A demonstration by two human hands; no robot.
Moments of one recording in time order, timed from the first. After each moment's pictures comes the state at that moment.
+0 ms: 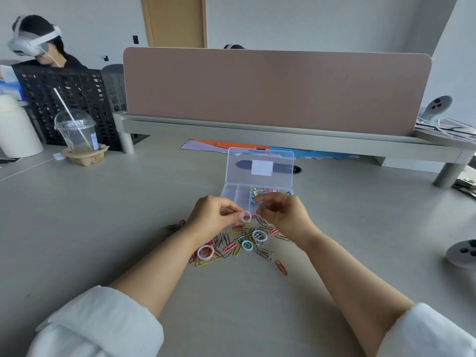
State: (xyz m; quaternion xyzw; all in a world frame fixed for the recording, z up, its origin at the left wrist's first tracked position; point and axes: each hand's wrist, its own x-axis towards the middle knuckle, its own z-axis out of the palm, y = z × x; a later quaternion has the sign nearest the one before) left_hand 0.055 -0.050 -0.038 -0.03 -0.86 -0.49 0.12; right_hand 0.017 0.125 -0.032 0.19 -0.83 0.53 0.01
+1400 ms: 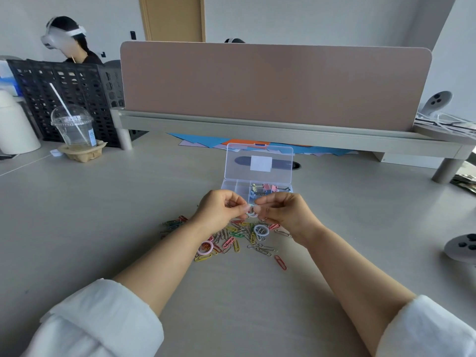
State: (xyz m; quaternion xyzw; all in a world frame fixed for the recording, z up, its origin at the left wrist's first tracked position) left_hand 0.053 -0.035 -0.032 0.00 -0.83 -0.55 0.08; right_hand 0.022 0.130 -0.026 0.14 -0.73 0.66 -0.11
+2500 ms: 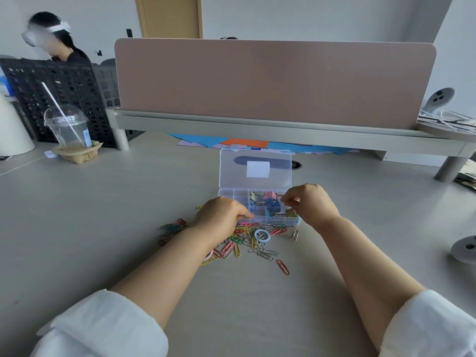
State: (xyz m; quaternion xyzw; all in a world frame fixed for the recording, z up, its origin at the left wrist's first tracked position) left_hand 0.044 -0.038 -0.042 -0.10 -0.97 -0.18 0.09; right_hand -0.029 0.162 -0.032 0.19 -0.95 0.22 0.10
